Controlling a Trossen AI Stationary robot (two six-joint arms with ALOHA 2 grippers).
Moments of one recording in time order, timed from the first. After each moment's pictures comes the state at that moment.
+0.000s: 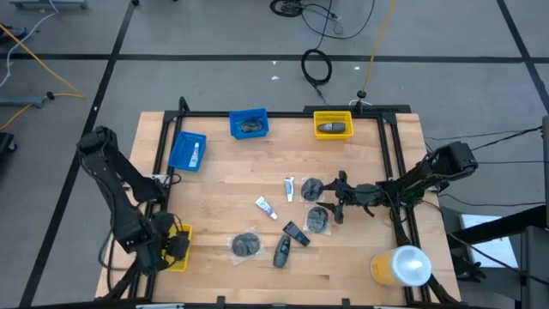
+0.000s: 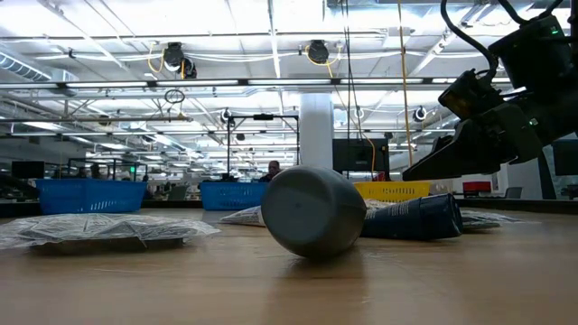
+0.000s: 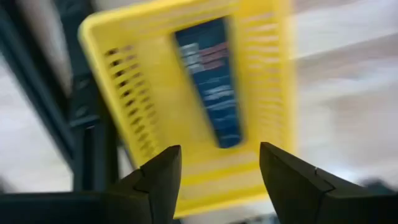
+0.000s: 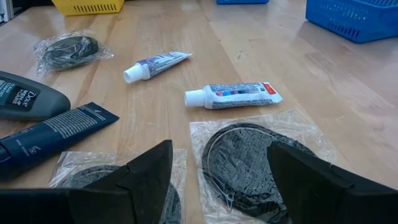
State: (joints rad) left arm -1.05 1.26 0.91 -1.10 0.01 -2.38; right arm 0.20 1.49 0.09 1.03 0.32 0.17
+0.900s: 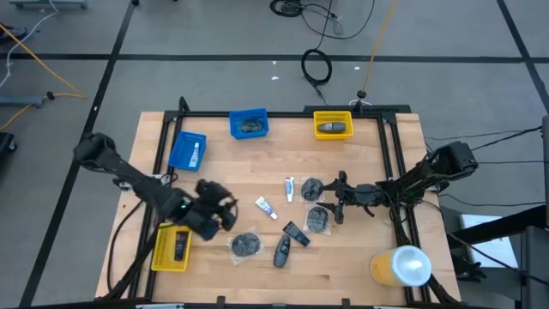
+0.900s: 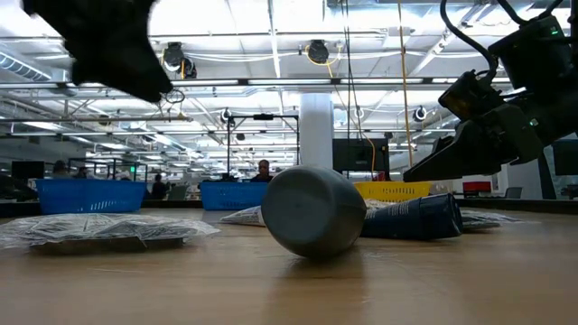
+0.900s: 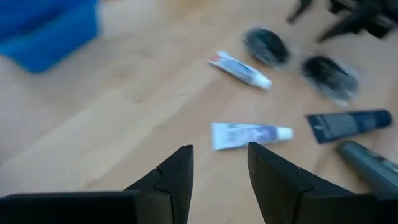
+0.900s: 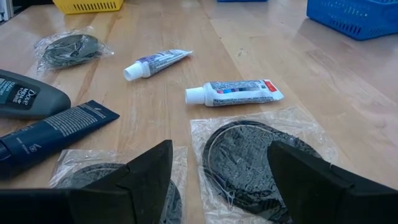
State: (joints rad) left arm -0.51 1.32 0.83 -0.52 -0.74 -1.02; right arm 0.20 1.49 0.09 1.02 0.31 0.18
